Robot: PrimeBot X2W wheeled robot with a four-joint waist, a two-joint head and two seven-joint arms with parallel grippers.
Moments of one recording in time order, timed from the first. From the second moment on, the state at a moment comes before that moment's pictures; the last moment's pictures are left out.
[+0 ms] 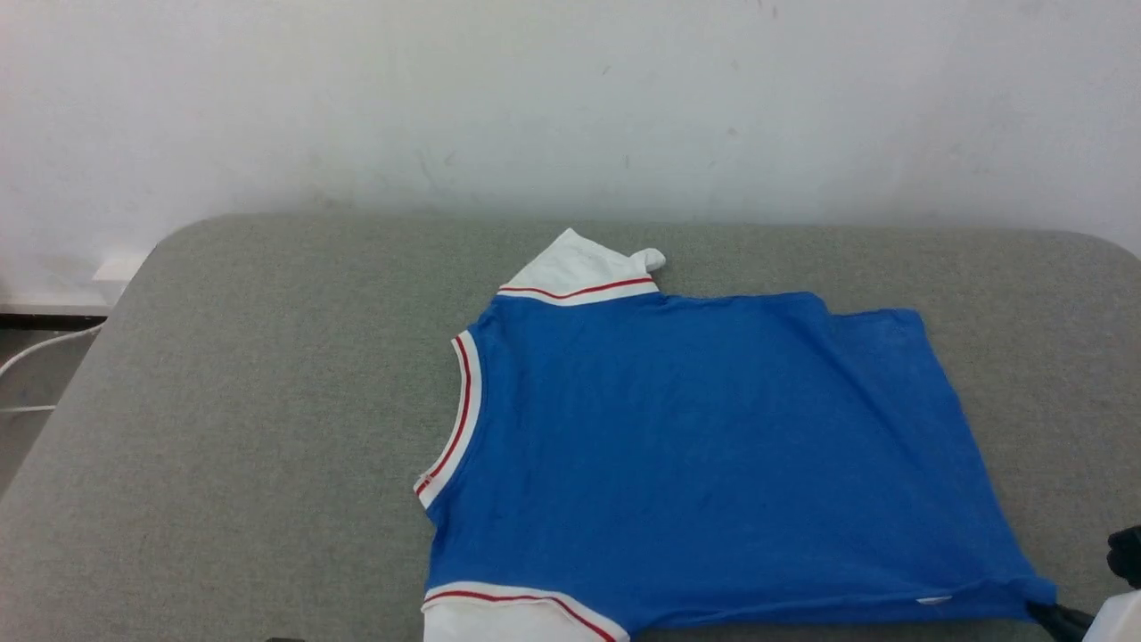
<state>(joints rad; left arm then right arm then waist) 0.31 0.61 -0.48 -0.25 -0.67 0.13 0.30 0.06 -0.72 0.33 0.29 0.76 0.13 0.30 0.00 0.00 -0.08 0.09</state>
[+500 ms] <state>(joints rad) -0.01 0.48 -0.41 -0.19 -0.61 0.11 0.07 0.01 -0.61 0.10 0.09 0.63 0.13 0.31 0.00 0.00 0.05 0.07</state>
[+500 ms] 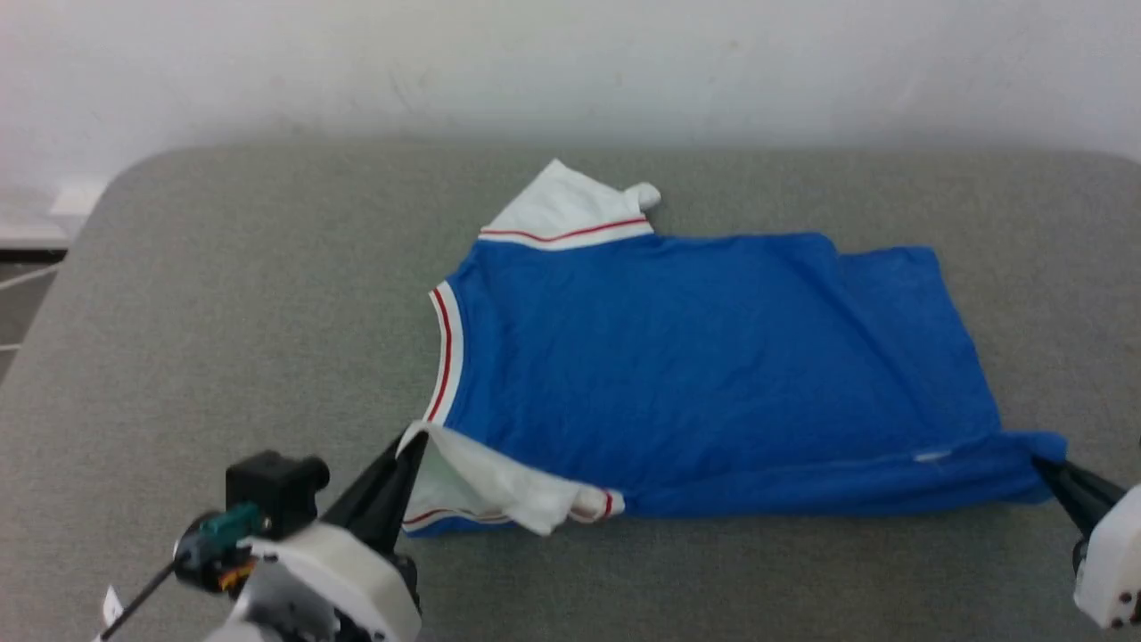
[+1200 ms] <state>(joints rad) -0.44 0.35 -0.48 0.31 -0.50 0.08 0.03 -0.31 -0.53 0.15 0.34 0.51 0.13 0.35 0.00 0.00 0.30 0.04</state>
